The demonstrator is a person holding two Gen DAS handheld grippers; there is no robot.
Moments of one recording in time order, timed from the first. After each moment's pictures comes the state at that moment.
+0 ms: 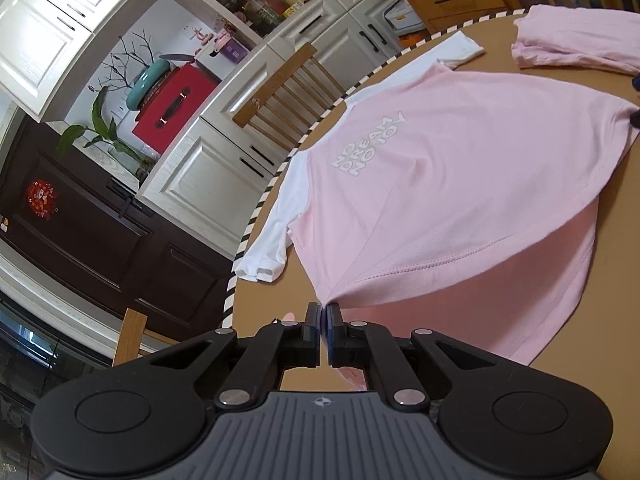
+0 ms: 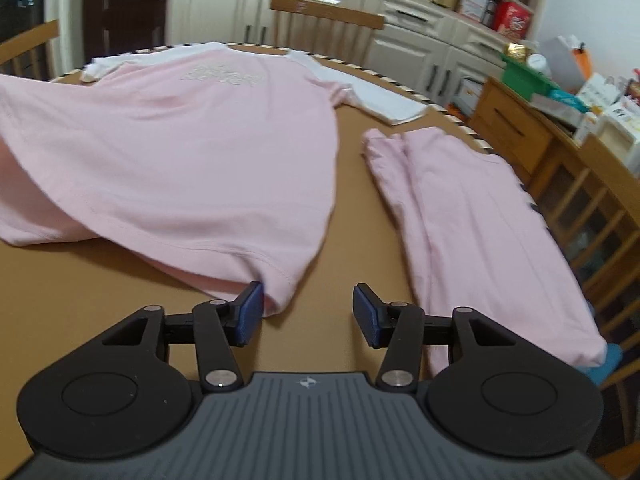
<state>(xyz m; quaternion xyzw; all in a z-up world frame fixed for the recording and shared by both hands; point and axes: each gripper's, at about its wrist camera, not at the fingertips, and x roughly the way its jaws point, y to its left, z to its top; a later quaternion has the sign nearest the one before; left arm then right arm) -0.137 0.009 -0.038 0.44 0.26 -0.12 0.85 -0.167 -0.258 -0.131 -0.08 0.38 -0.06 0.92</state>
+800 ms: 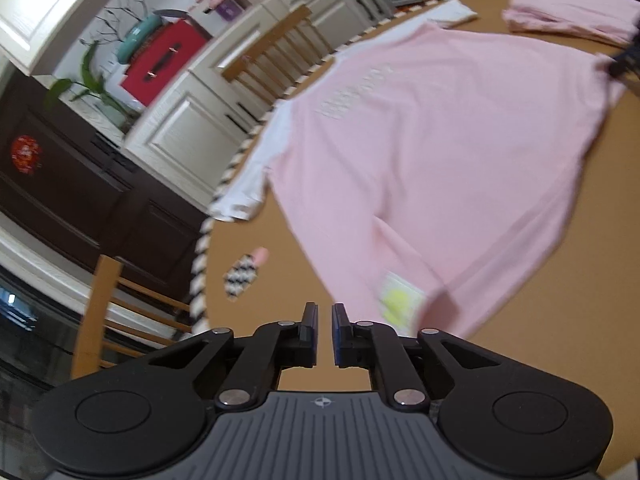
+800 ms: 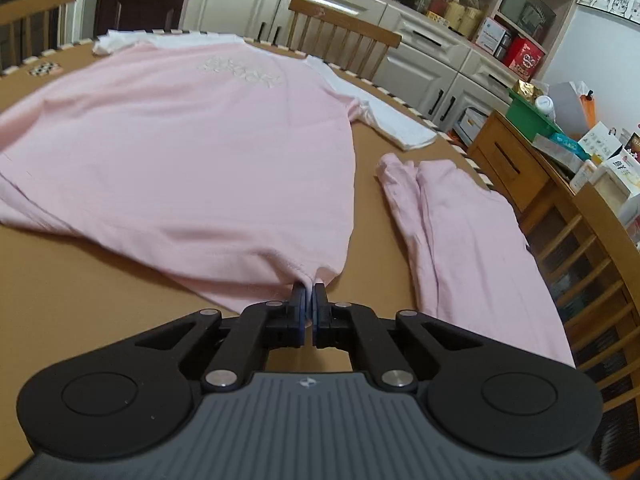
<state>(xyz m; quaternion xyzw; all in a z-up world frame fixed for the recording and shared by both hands) -0.166 0.042 -0.078 0.41 0.33 -0.14 0.84 -0.149 -0.238 -0.127 -0.14 0.38 -0.04 0.91</state>
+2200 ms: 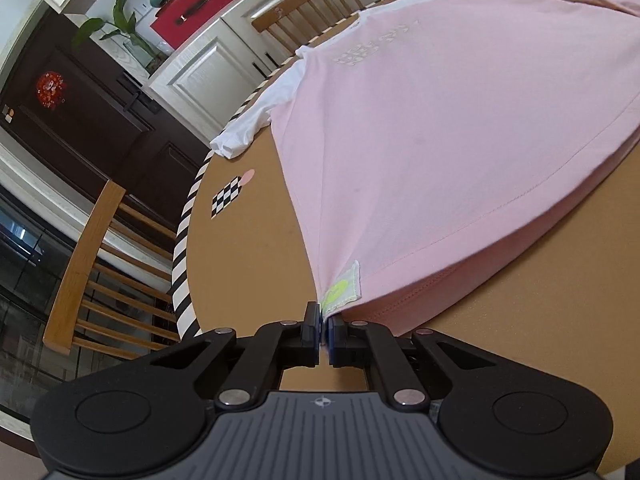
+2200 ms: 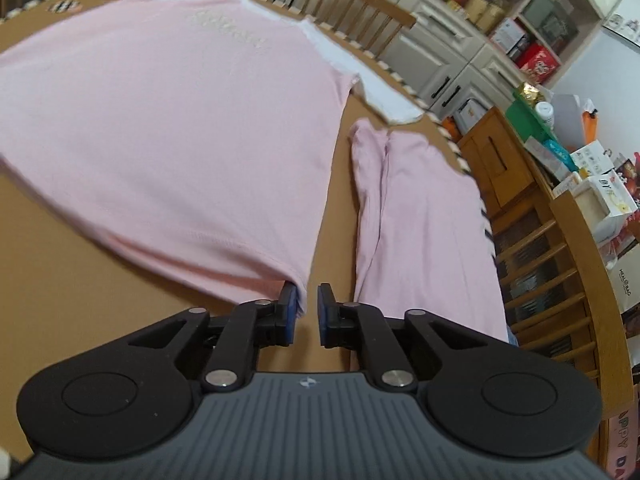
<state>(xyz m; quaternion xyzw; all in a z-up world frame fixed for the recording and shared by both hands) -0.192 0.052 -0.113 0.36 0.37 -0.05 0.85 -0.185 -0.258 -0.116 -0.22 0.44 -0.04 0.87</state>
